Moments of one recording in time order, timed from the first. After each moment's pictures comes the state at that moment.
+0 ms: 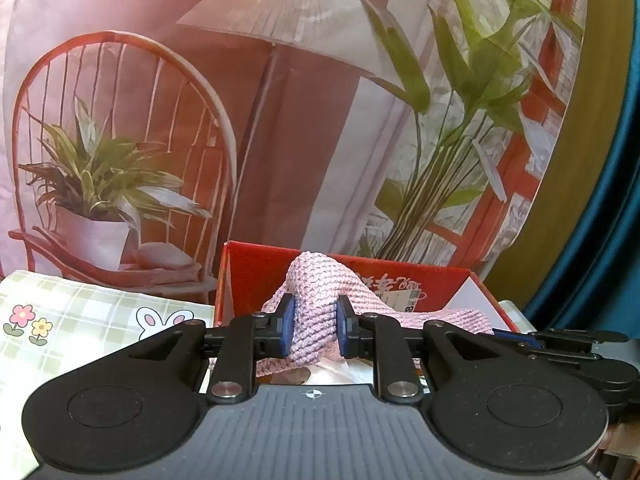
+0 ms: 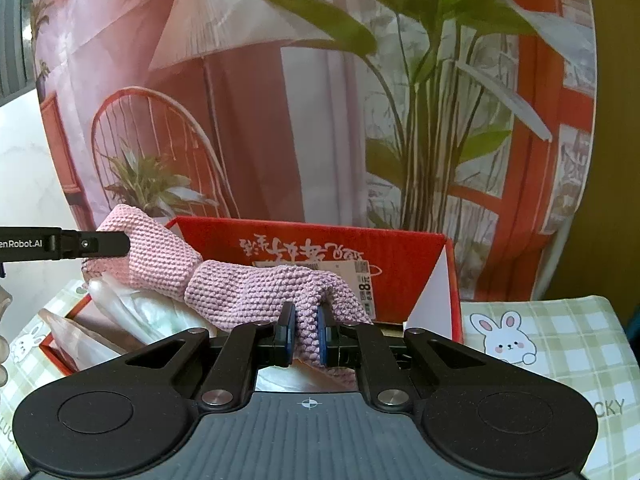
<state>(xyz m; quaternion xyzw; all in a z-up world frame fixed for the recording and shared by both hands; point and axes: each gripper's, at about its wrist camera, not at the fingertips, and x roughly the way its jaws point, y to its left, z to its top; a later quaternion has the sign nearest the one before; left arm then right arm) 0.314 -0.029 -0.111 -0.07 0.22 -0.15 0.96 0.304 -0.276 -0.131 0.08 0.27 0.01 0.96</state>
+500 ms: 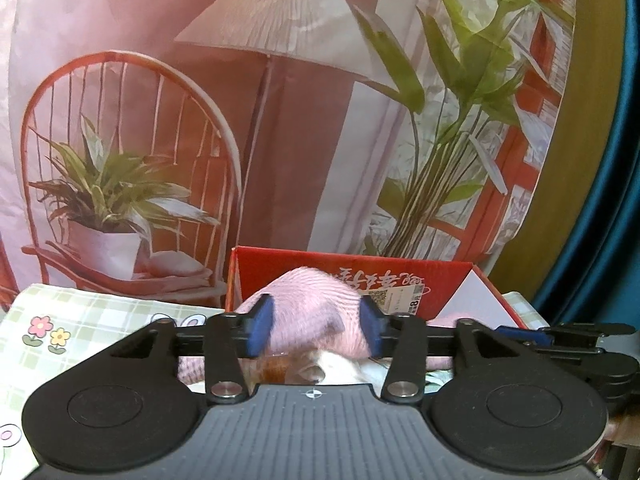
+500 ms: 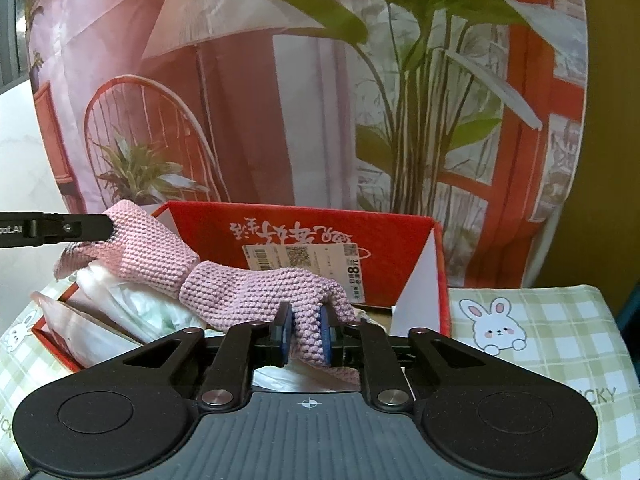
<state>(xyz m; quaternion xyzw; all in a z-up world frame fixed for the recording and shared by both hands) 0.298 -0.031 -0.103 -0.04 0.22 -0.13 0.97 0.295 -0.278 -0.134 0.08 0.28 0.00 0.96</state>
